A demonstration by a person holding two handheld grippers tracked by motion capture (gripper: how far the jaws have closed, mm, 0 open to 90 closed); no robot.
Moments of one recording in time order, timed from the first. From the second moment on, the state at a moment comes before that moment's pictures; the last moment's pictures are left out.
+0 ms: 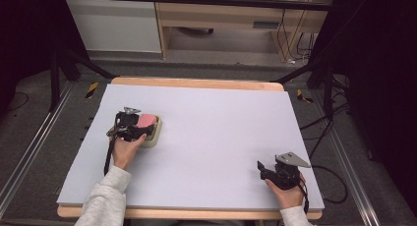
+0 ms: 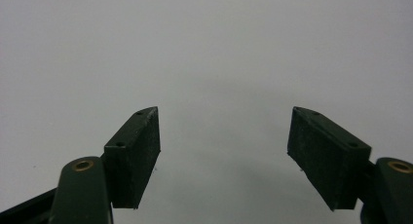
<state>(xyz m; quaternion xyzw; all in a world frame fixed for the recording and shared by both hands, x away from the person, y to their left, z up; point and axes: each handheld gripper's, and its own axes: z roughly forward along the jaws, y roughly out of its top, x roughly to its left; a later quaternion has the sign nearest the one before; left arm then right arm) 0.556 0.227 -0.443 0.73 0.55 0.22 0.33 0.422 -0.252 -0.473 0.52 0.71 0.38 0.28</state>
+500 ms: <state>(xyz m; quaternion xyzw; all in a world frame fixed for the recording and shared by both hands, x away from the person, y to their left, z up) 0.559 0.225 -0.451 0.74 0.55 0.22 0.32 0.422 -0.252 -0.473 0.52 0.71 0.38 0.28</state>
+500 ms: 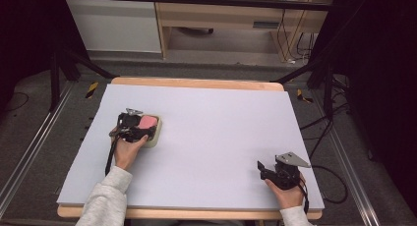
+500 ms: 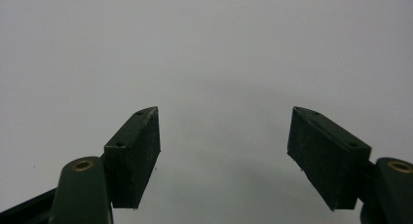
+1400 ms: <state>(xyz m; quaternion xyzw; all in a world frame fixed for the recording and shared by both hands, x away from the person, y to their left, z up) 0.559 0.224 -0.455 0.74 0.55 0.22 0.32 0.422 -0.251 -0.473 0.52 0.71 0.38 0.27</state>
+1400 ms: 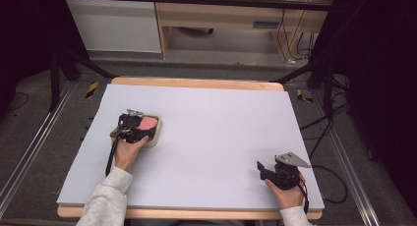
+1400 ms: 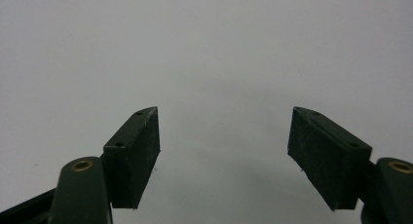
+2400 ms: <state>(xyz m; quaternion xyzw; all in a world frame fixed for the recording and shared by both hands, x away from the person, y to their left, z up) 0.500 0.255 -0.421 0.72 0.51 0.23 0.41 0.420 -0.254 -0.471 0.53 0.71 0.38 0.28</state>
